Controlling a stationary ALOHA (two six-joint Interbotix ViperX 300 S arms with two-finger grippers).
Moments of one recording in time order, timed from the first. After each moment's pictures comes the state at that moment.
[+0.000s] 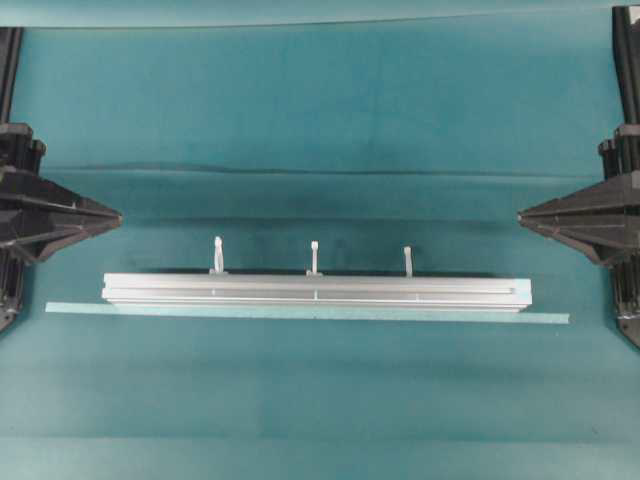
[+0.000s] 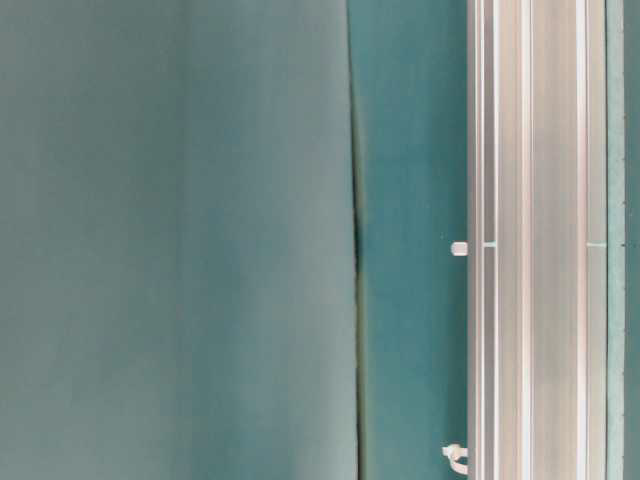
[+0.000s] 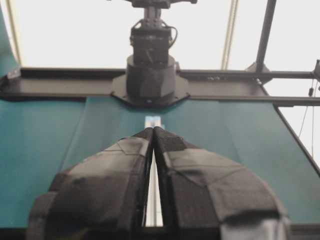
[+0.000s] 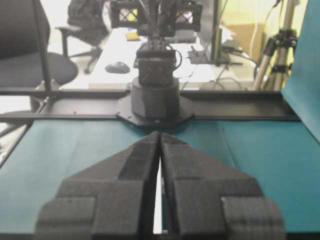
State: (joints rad) left arm 0.00 -0.97 1.17 0.00 -0.29 0.00; right arm 0.00 -0.97 1.16 0.00 -0.29 0.01
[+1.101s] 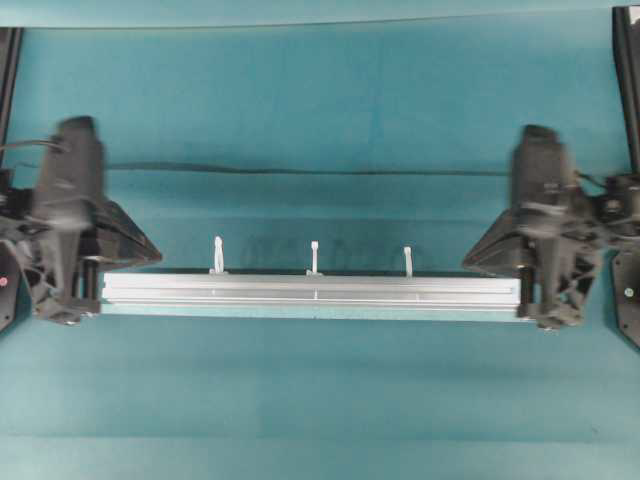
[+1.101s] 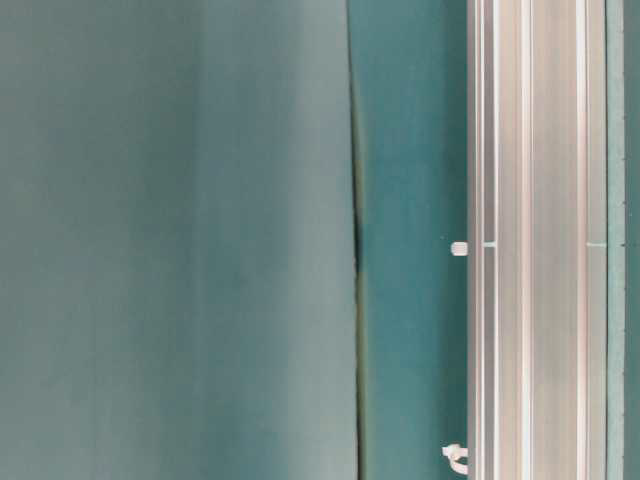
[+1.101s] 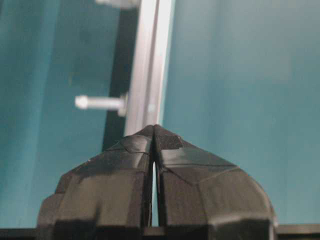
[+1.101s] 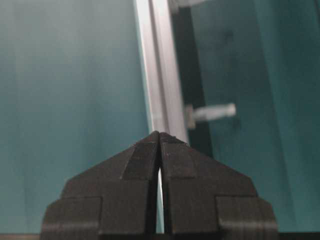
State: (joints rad) left arm 0.00 -0.61 0.80 0.01 0.64 -0.16; right arm -0.02 -0.53 0.80 0.08 0.63 0.12
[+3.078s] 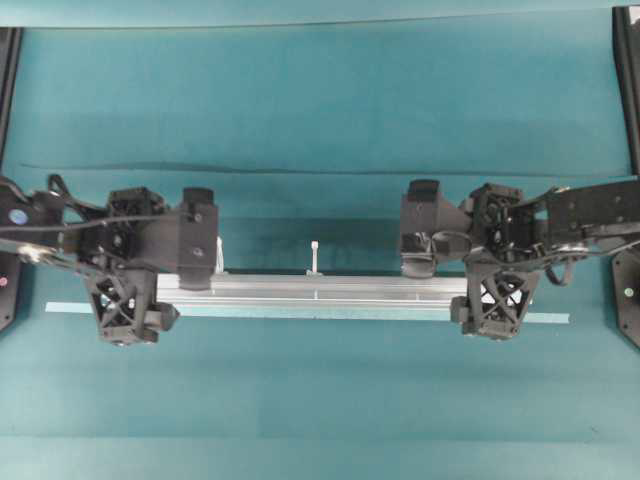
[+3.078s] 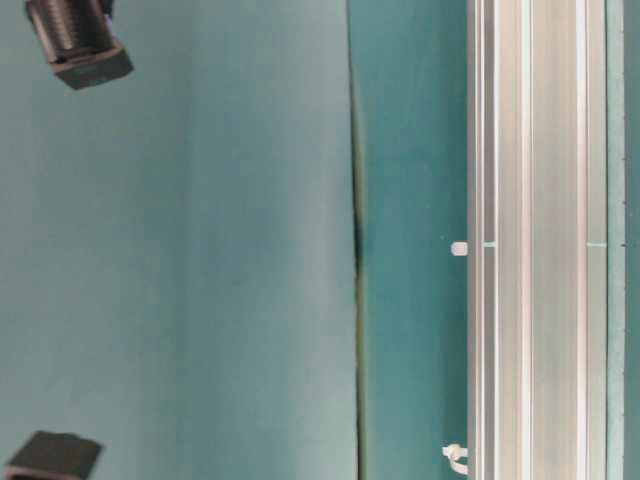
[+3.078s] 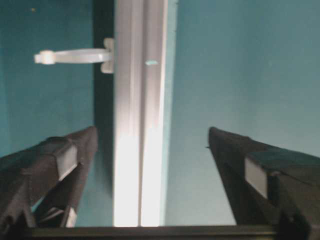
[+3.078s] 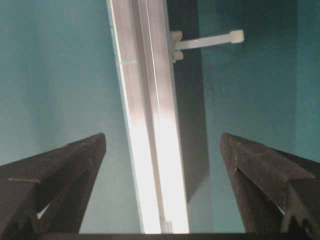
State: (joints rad) left arm -0.04 -0.25 0.74 0.03 0.69 -0.10; right arm 0.00 -0.17 0.69 0.02 0.80 0.11
